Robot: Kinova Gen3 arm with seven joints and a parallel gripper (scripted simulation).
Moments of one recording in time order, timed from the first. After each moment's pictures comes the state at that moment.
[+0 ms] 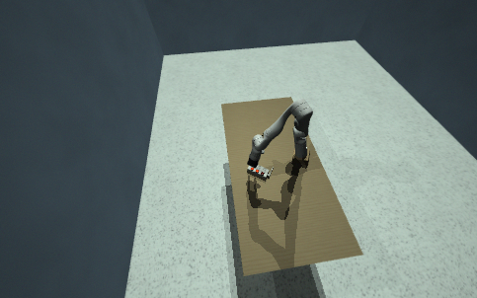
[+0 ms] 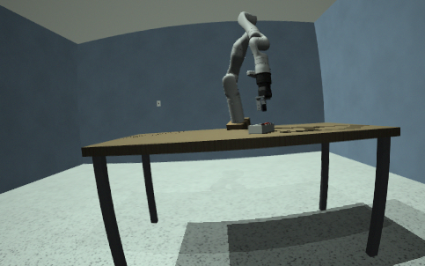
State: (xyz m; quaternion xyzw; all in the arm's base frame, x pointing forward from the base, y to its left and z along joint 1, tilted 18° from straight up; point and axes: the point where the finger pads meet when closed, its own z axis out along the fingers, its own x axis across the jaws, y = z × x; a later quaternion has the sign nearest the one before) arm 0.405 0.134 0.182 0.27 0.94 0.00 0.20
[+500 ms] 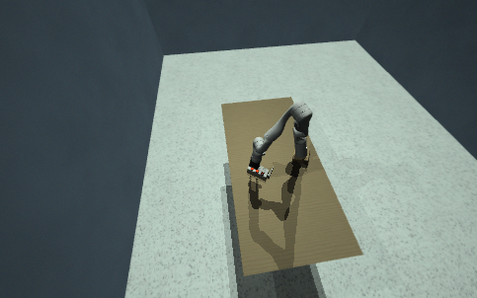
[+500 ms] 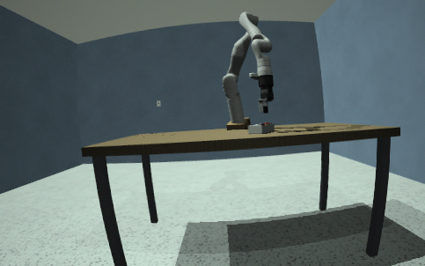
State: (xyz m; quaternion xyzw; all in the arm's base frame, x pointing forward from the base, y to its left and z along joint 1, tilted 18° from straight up) arm 0.396 0.143 0.167 0.25 0.95 -0.01 0.19
